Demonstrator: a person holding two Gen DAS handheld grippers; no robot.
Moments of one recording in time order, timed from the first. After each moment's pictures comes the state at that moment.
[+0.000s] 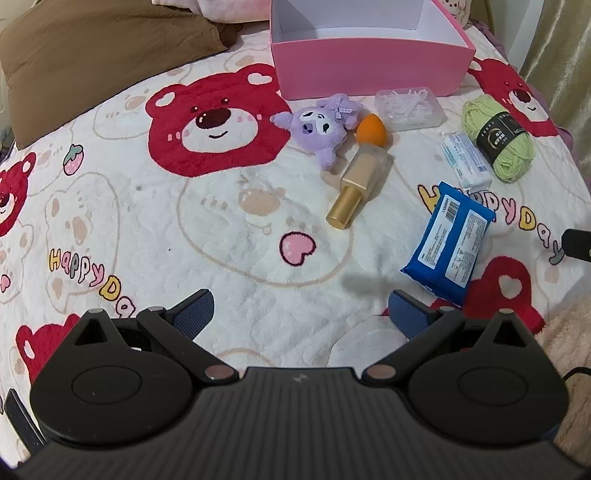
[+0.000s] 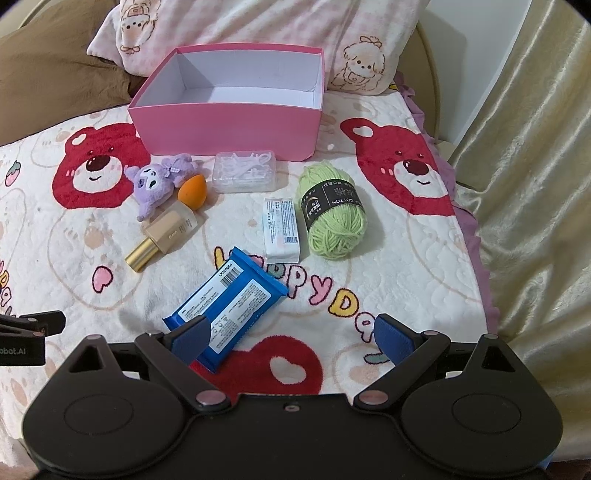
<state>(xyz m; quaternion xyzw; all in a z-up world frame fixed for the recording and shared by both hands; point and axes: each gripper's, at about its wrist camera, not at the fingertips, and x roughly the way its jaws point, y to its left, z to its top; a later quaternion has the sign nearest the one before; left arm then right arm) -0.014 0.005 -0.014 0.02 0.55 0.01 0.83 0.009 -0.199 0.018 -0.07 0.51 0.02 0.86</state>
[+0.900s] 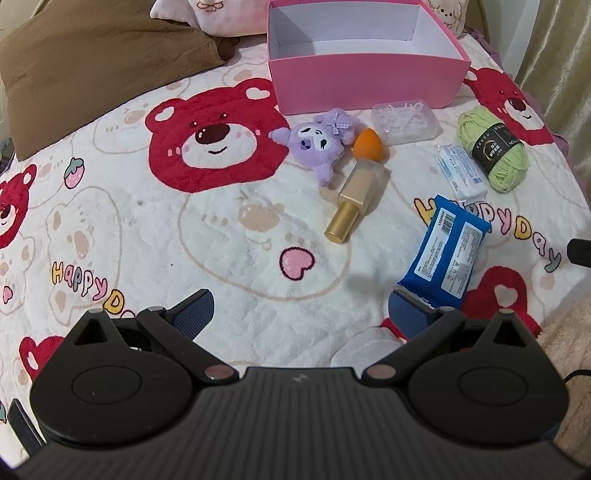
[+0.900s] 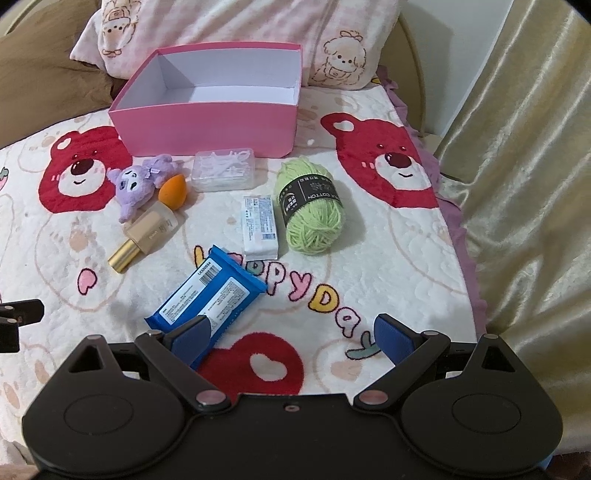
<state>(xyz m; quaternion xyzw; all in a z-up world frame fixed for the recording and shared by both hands) -0.006 0.002 -0.002 0.03 0.54 0.00 0.84 0.010 -0.214 0.020 -0.06 0.52 0.00 0.85</state>
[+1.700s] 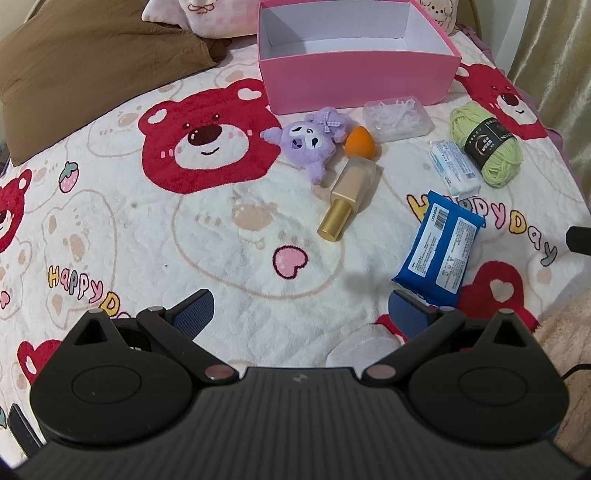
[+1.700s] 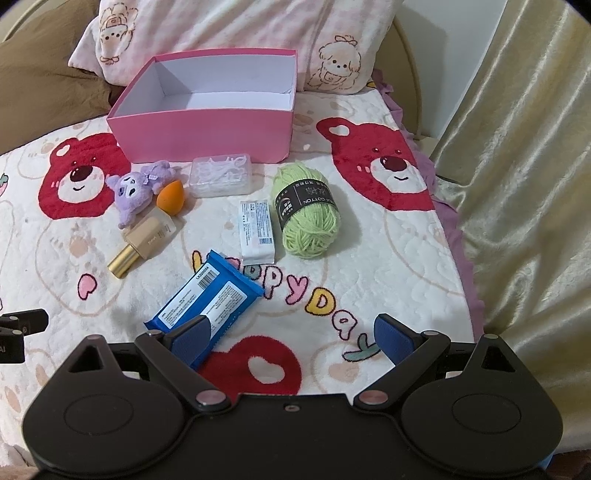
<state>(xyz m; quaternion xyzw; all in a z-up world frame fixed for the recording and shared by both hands) -0.010 -0.003 -0.003 0.03 0.54 0.00 0.84 0.007 -0.216 0.023 -0.06 0.51 0.00 0.86</state>
